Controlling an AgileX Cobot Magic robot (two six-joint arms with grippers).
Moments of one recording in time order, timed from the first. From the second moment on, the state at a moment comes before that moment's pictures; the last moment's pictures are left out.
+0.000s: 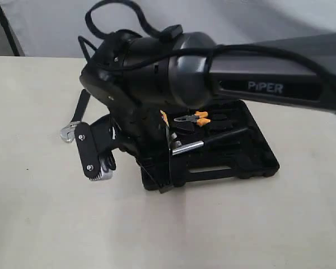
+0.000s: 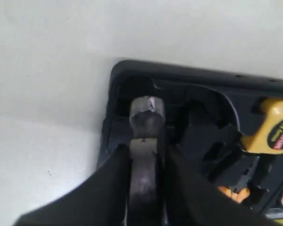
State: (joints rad) left arm -0.40 1.30 -0.96 0.82 0.66 -0.60; right arm 0.84 2.03 -1.57 -0.35 1.14 -0.83
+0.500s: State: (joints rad) left arm -0.40 1.30 -0.96 0.82 0.66 -0.60; right arm 0.85 2.14 -1.58 -0.40 1.14 -0.91
